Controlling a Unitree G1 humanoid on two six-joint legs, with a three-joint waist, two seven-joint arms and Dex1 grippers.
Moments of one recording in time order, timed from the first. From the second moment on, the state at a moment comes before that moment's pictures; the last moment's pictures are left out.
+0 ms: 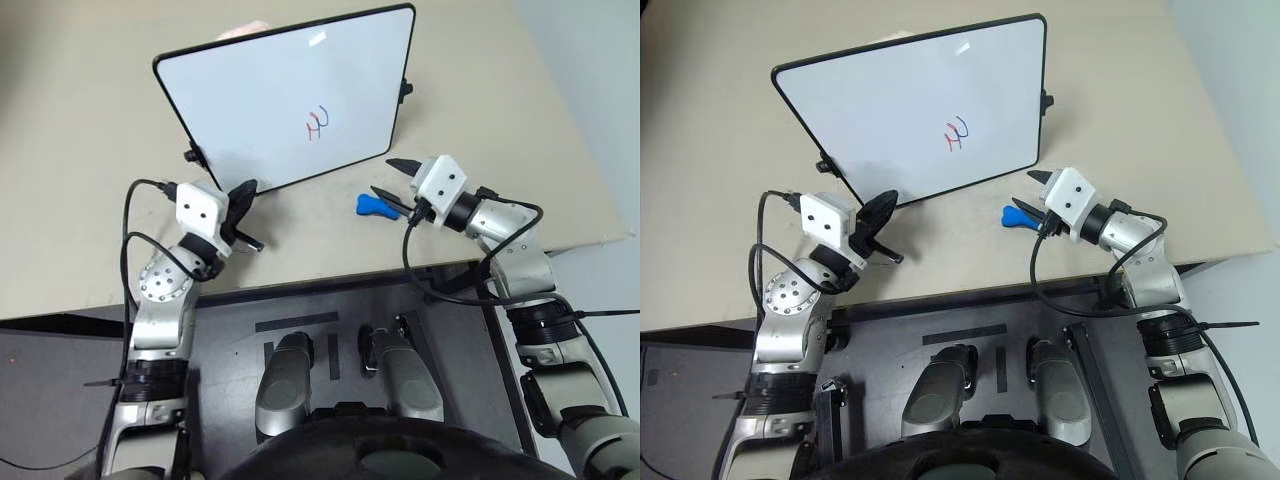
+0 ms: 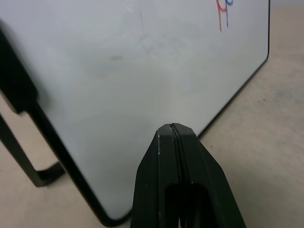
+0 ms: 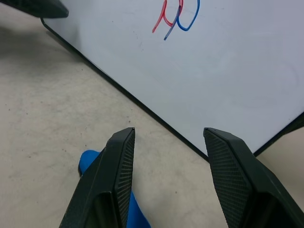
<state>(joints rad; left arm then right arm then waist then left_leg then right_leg) -0.09 0.40 0.10 -0.04 -0.19 -0.02 -0.50 -0.37 -0.43 0.18 0.02 0.02 0.00 0.72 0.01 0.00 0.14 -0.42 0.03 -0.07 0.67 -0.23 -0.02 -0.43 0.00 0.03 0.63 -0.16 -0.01</state>
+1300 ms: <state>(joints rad) -0.05 0.32 0.06 -0.05 -0.17 -0.03 -0.47 -0.34 -0.51 0.23 -0.02 0.05 0.12 0.87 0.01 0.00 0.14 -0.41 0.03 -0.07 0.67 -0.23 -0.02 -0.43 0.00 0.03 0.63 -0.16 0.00</state>
